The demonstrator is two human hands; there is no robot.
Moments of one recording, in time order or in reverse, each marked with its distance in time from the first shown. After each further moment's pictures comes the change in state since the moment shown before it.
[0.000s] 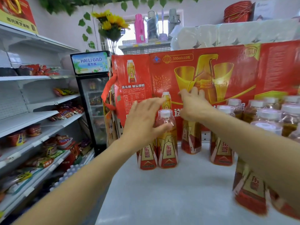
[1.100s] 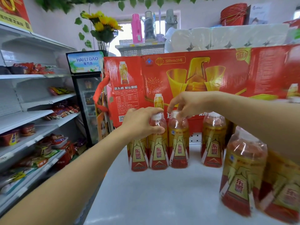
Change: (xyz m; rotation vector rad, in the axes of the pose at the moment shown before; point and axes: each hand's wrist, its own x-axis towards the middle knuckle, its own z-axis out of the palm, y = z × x) left_hand 0.034 0.004 0.006 0.003 -0.315 -0.082; right_hand 0.020 0.031 -0.040 0.085 -0.466 -0.275
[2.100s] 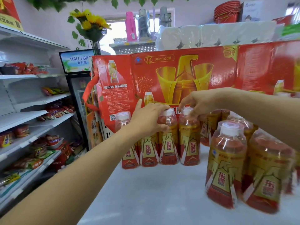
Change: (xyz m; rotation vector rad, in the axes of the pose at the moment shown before) left_hand 0.021 0.044 0.016 0.063 -0.009 0.089; right_hand -0.032 0.047 -0.011 0.019 -0.044 0.147
